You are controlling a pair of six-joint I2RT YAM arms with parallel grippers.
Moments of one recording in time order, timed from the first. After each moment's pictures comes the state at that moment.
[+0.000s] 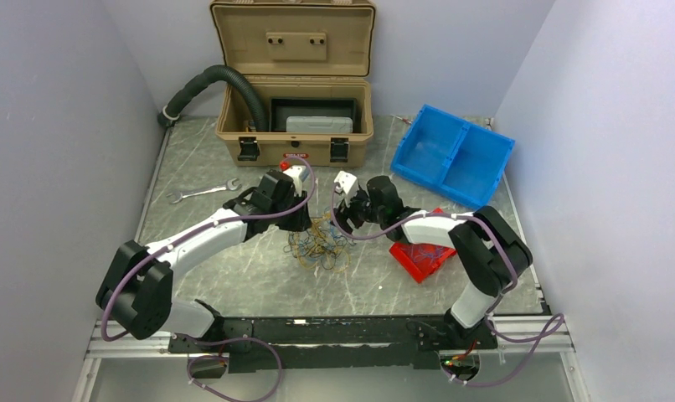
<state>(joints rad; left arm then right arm) -0.60 1.38 0.88 -0.29 0.10 -0.43 0.62 1.66 0.77 0.41 -0.35 -0.27</state>
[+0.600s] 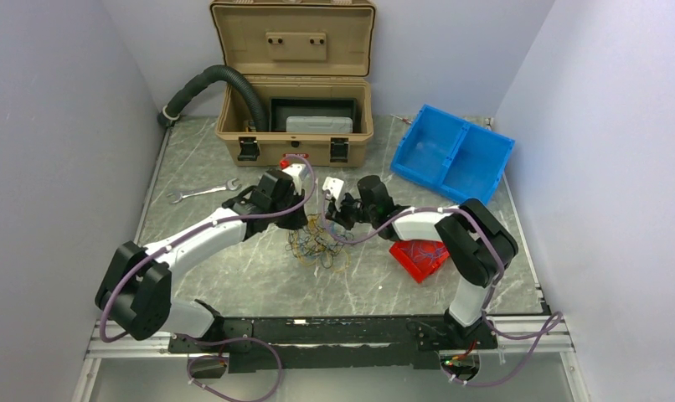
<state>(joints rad) -0.60 1.38 0.90 -0.30 0.10 -0.41 0.64 1.77 0.83 0.44 -0.50 -0.38</state>
